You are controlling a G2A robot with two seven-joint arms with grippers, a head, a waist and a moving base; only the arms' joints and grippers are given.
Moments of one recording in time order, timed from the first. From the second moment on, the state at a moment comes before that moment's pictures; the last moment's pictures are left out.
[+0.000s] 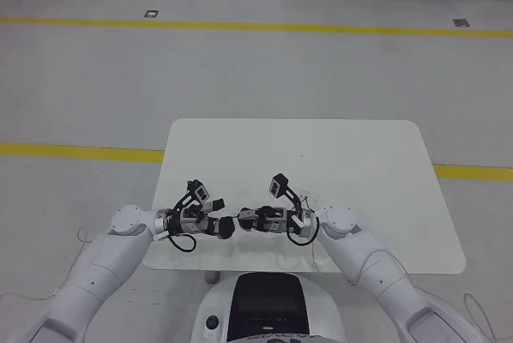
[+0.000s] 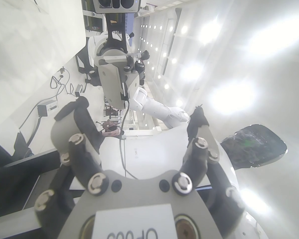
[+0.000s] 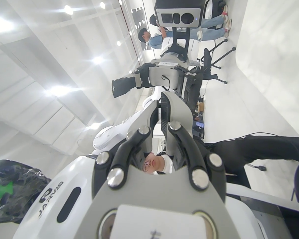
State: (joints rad) left arm 1.17 -1.00 -0.94 -1.10 -0.93 -0.29 -1.39; right arm -1.15 -1.35 0.89 -1.07 0.60 -0.23 1.10
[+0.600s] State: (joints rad) left arm 1.17 -1.00 -0.94 -1.10 -0.93 -0.29 -1.39; right arm -1.16 -1.34 0.89 -1.08 0.59 -0.23 1.10
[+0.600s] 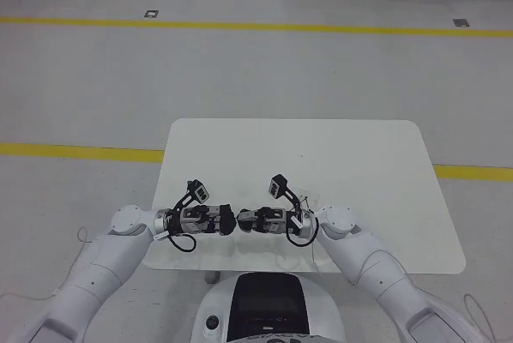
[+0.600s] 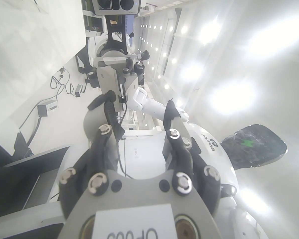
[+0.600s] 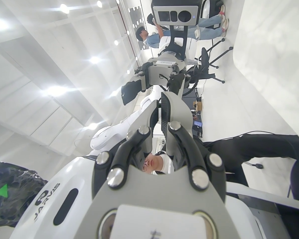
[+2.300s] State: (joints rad) left arm 1.17 -1.00 -0.94 -1.10 -0.93 -0.29 -1.39; right arm -1.17 -1.34 0.89 -1.09 0.60 -0.25 1.12
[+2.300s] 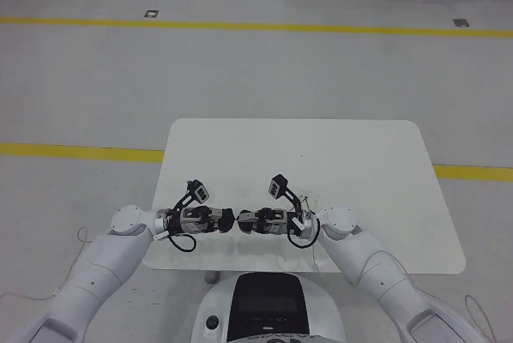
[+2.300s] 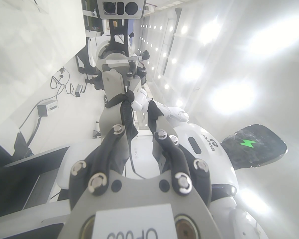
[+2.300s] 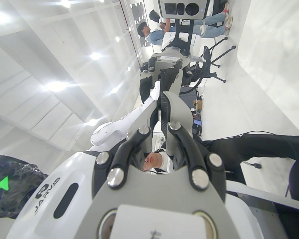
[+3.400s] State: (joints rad) left arm 1.17 -1.00 -0.94 -1.10 -0.93 -0.29 -1.39; right arm -1.17 -1.34 0.89 -1.11 0.60 -0.25 1.12
